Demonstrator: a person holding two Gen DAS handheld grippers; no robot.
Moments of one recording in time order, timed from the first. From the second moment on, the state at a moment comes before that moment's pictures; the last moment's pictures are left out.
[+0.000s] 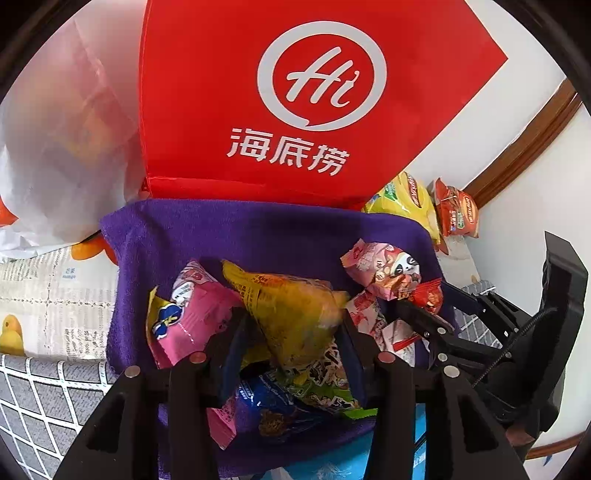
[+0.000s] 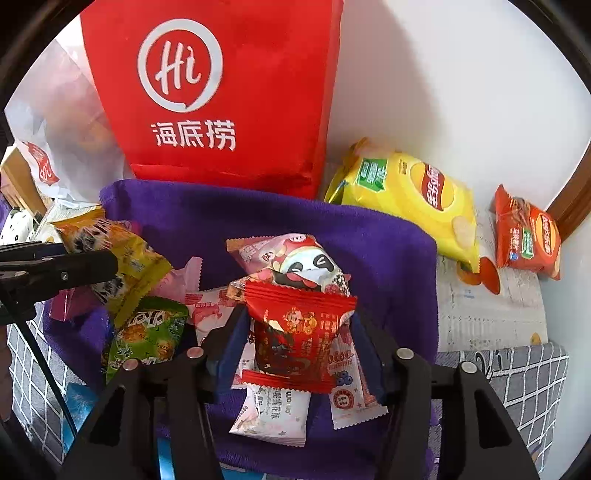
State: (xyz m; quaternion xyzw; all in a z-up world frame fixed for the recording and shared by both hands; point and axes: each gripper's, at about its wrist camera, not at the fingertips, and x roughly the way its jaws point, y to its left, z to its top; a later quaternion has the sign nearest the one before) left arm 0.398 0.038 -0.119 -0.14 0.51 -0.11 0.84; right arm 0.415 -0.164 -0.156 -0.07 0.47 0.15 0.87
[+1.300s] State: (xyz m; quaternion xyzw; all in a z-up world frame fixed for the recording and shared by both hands) left arm 0.327 0.035 -0.033 -0.08 0.45 -0.07 0.89; right arm 0.340 -0.215 -0.069 0.01 0.40 0.11 0.91
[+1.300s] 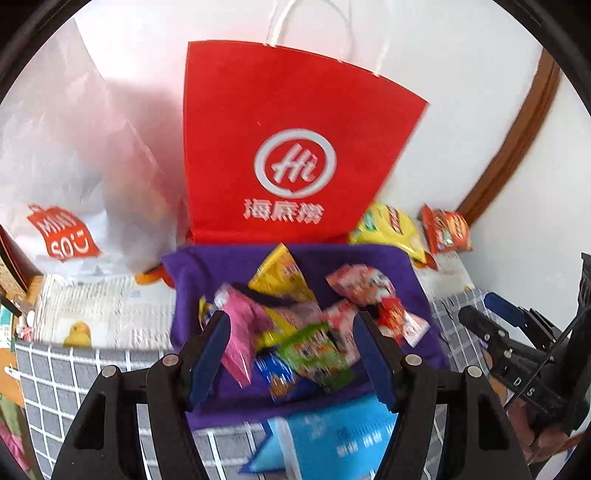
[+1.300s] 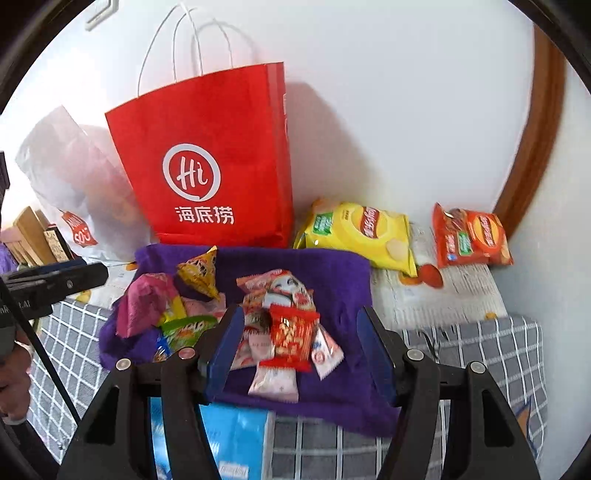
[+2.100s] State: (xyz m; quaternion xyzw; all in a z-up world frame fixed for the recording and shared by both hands) left arm 0.116 -0.008 0.002 -0.04 0.39 -0.05 0.92; right arm 0.124 -0.244 -0.039 0.02 0.39 0.09 0.92
